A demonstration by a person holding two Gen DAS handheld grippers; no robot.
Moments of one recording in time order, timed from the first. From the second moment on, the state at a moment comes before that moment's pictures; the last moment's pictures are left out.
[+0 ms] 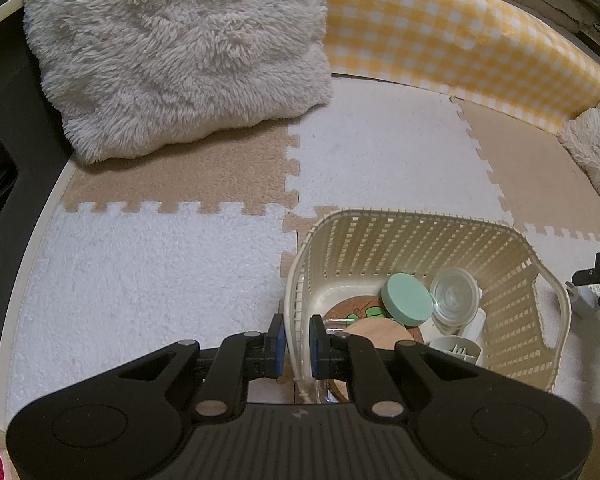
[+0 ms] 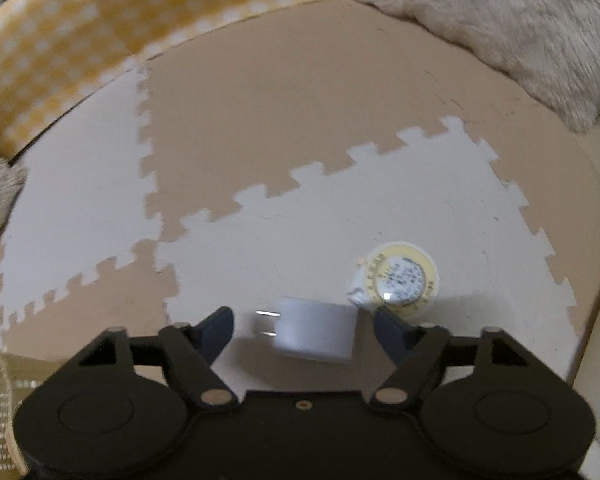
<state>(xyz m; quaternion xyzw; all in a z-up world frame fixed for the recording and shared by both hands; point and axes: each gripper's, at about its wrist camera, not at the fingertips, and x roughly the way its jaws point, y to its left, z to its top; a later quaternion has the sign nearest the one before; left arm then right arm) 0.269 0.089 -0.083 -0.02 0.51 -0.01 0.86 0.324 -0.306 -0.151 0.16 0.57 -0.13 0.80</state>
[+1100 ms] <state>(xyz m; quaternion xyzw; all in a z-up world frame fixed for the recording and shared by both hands) 0.269 0.088 -0.083 -0.02 0.51 -0.01 0.86 0.321 -0.297 -0.122 0.14 0.52 -0.09 0.84</state>
